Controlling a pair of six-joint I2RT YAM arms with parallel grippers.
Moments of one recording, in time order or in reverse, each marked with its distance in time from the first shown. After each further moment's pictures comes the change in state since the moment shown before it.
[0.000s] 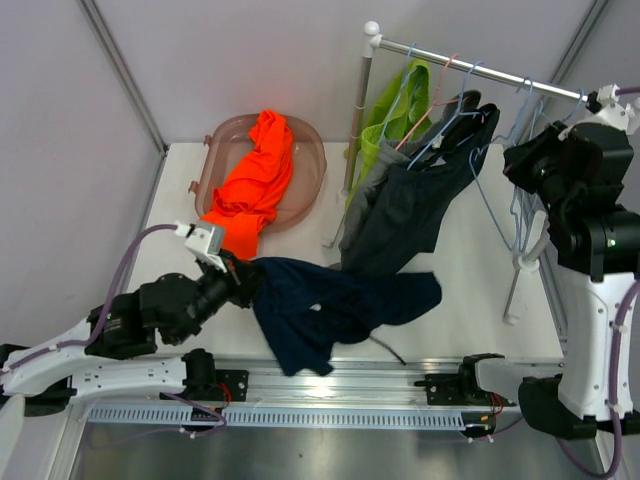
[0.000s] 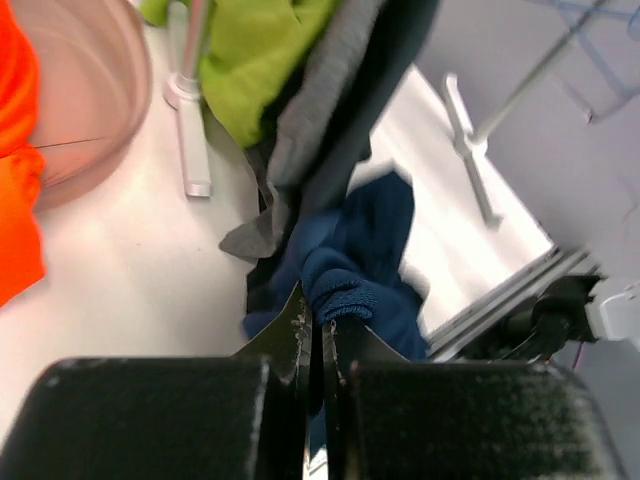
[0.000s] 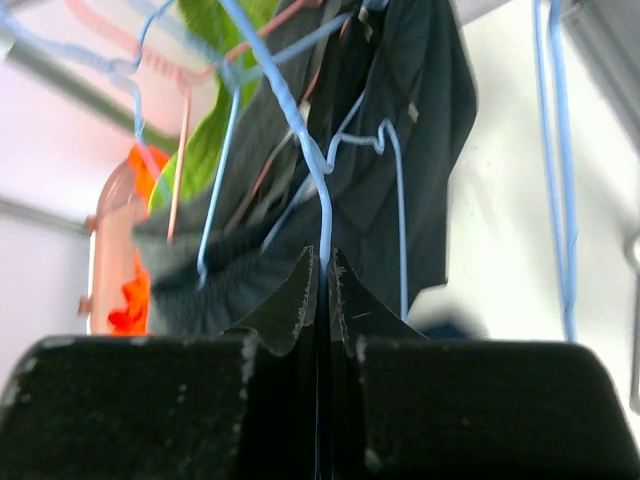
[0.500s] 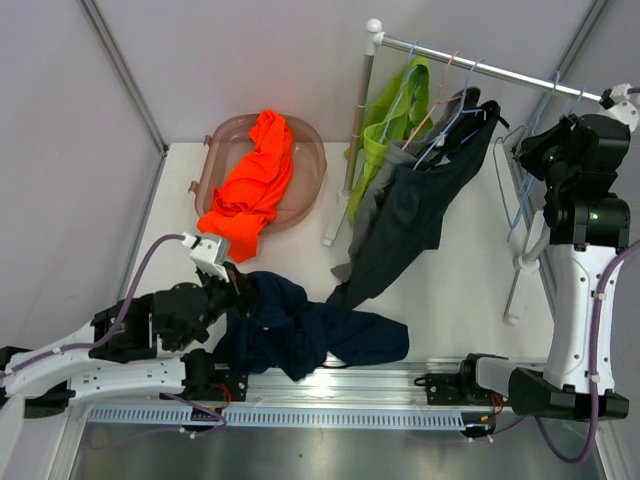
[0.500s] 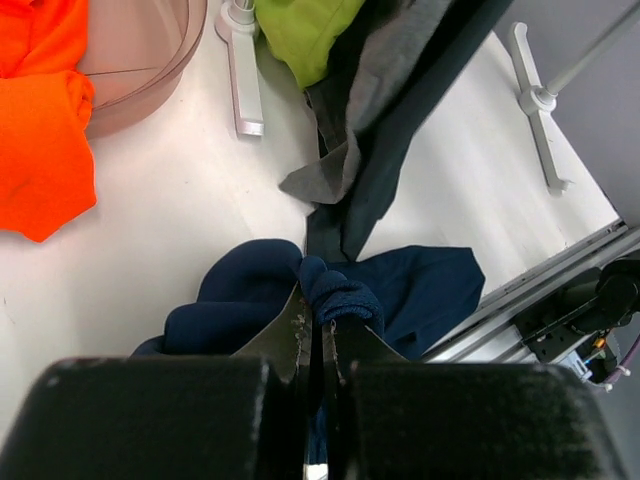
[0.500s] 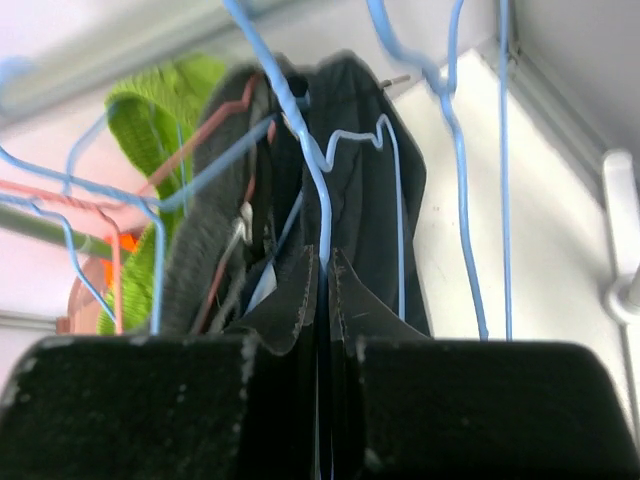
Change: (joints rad) left arm 0.000 -0.087 -0.081 -0.160 -0.035 -0.085; right arm -0.208 0.071 -0.116 0.240 -0.046 0.000
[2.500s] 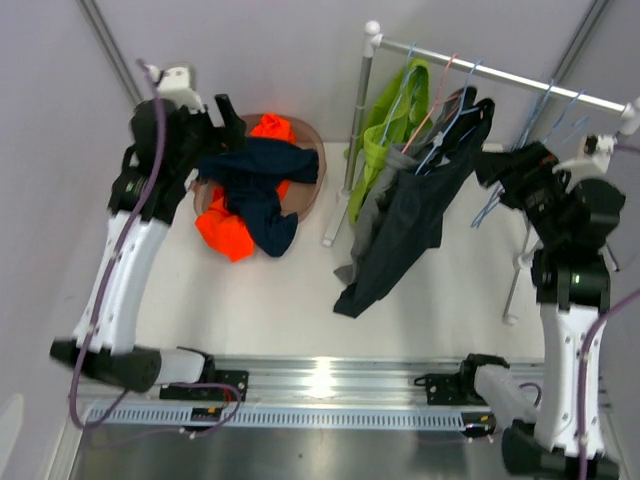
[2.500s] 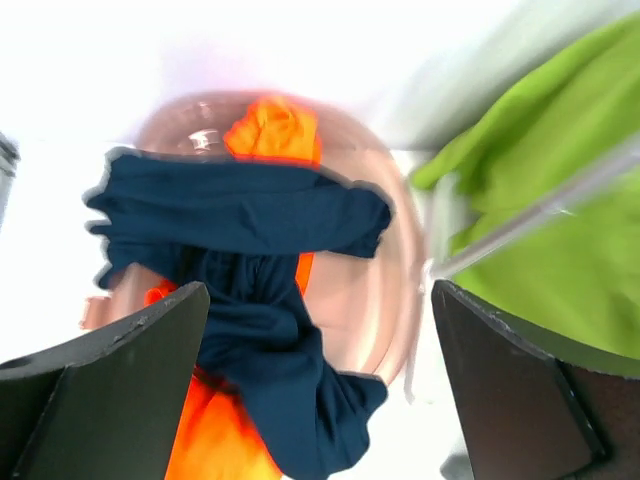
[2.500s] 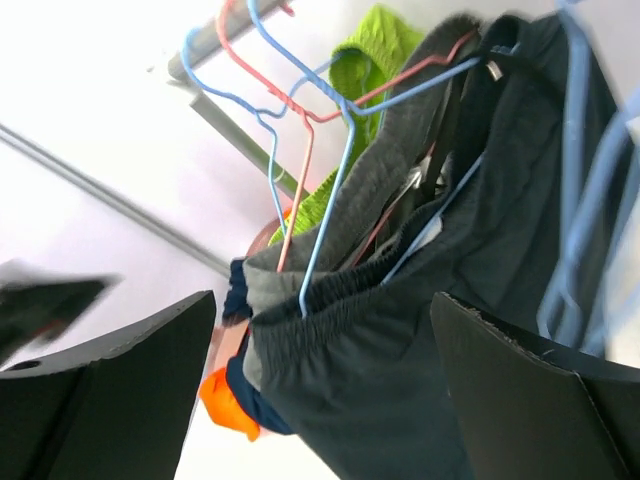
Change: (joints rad) left arm 1.082 0.920 0.856 0.188 0.619 0.409; right arm -0.047 -0.355 -0.473 0.349 -0.473 0.171
